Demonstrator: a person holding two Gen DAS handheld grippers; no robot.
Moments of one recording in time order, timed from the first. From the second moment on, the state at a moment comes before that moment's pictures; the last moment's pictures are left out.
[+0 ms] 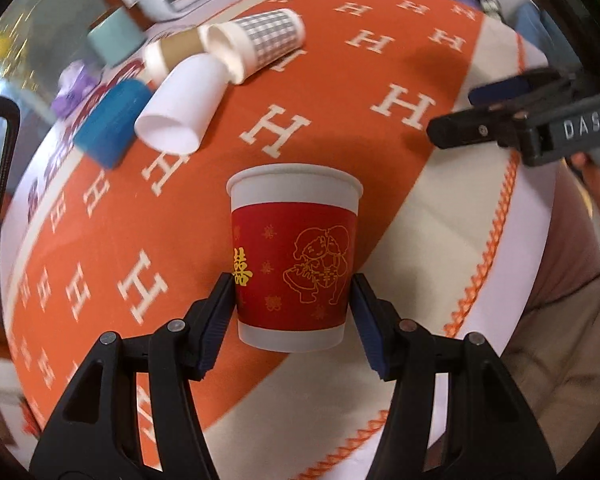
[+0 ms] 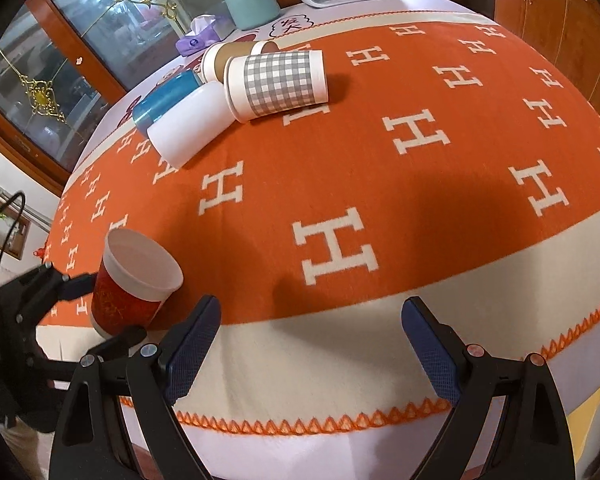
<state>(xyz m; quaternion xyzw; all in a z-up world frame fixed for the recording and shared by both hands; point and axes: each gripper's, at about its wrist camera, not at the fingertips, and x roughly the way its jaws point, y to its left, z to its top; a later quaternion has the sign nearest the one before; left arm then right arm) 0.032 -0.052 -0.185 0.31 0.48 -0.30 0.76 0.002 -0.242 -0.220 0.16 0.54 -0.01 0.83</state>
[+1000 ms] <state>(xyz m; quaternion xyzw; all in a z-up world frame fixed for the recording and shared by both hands) 0.033 -0.038 -0.167 0.27 0.50 -0.31 0.76 -0.008 -0.236 -0.205 0.15 0.51 0.00 0.84</state>
